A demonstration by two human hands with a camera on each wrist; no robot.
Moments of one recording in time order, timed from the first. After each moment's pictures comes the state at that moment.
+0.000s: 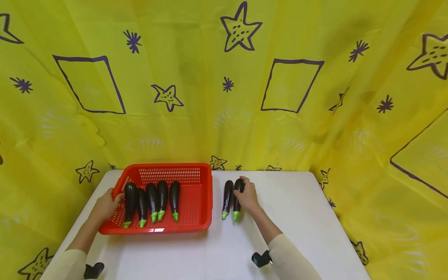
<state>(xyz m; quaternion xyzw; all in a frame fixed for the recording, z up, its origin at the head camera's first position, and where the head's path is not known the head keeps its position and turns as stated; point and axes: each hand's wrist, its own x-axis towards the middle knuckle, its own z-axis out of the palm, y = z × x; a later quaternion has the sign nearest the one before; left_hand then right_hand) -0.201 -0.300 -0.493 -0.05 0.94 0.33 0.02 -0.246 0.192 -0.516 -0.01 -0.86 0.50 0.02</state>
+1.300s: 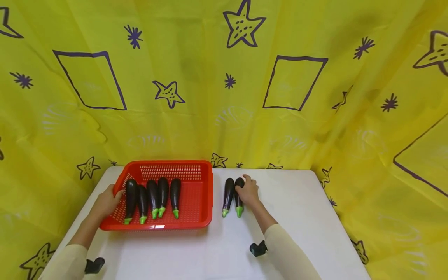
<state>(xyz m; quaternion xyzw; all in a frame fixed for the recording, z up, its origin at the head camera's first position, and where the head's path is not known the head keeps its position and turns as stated) -0.203 -0.302 -0.493 -0.05 0.95 0.31 0.02 -0.273 0.196 -0.536 -0.05 -0.91 0.40 0.00</state>
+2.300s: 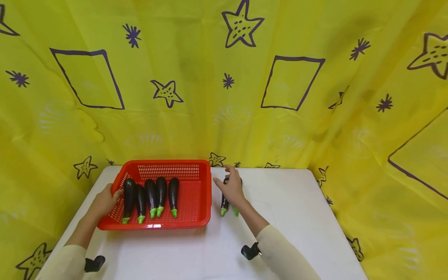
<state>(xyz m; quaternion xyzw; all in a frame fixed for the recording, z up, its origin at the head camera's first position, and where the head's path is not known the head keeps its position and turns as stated) -0.204 -0.302 -0.488 -0.05 0.94 0.33 0.04 -0.249 0.141 -0.489 0.07 -0.84 0.53 0.07</state>
